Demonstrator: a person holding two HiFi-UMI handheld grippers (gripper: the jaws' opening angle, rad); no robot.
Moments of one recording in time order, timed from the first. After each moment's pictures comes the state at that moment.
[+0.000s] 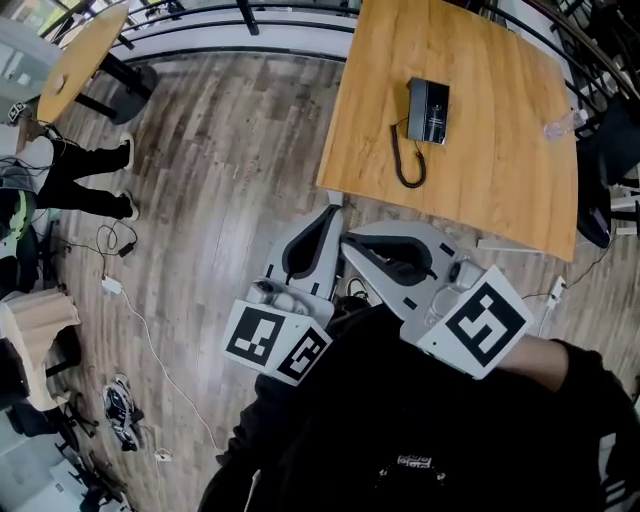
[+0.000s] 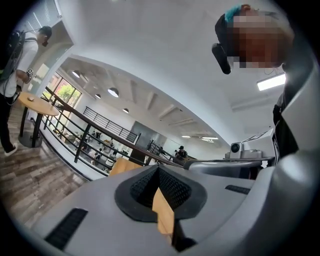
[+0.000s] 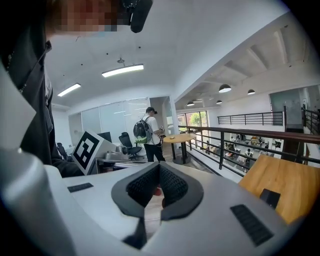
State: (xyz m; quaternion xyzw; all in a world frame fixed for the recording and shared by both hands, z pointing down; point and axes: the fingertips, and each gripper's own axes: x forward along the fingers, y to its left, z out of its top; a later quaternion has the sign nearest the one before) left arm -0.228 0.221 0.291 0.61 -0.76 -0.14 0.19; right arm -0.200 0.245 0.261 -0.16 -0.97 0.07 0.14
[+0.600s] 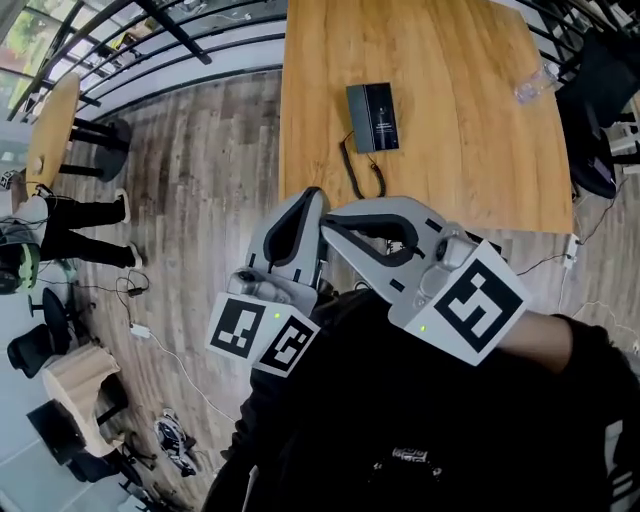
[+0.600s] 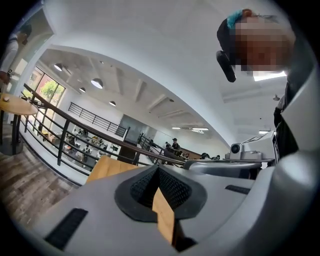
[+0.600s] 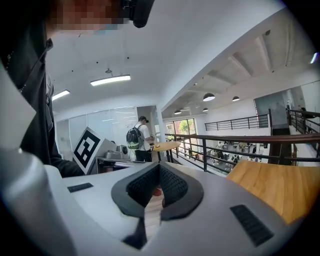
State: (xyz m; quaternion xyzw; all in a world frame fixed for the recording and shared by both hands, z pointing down) left arm -0.228 0.045 0.267 0.66 -0.72 -0.09 0.19; right arm -0.202 0.072 0.237 -0.10 -0.99 0.09 0.10
